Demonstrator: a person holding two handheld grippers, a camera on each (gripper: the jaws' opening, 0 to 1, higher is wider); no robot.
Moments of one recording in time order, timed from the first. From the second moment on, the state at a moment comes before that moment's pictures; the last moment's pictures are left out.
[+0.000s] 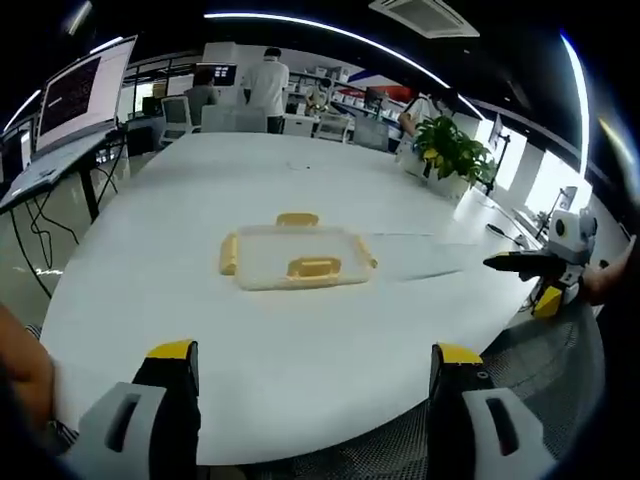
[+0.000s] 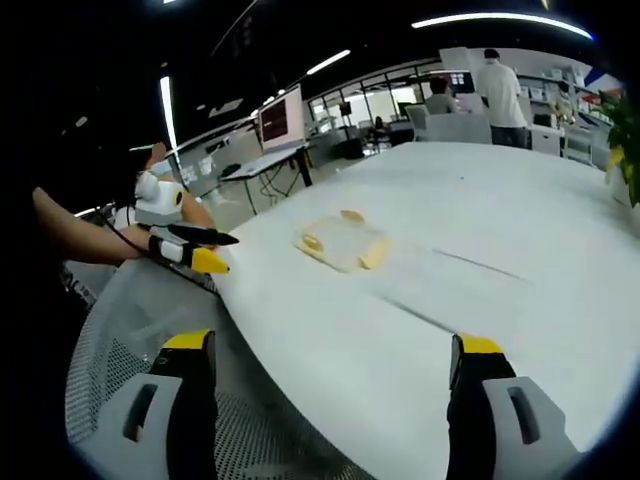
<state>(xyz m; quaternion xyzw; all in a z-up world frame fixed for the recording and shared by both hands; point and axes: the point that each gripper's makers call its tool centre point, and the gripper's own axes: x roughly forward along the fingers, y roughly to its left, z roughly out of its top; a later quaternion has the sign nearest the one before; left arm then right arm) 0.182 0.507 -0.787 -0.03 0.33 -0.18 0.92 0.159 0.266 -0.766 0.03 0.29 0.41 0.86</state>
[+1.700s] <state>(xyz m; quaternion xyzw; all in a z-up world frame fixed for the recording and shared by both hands) 0.173 0.503 -0.793 -0.02 0.36 -0.20 0.91 0.156 0.264 -0.773 0.00 0.31 0.40 0.86</state>
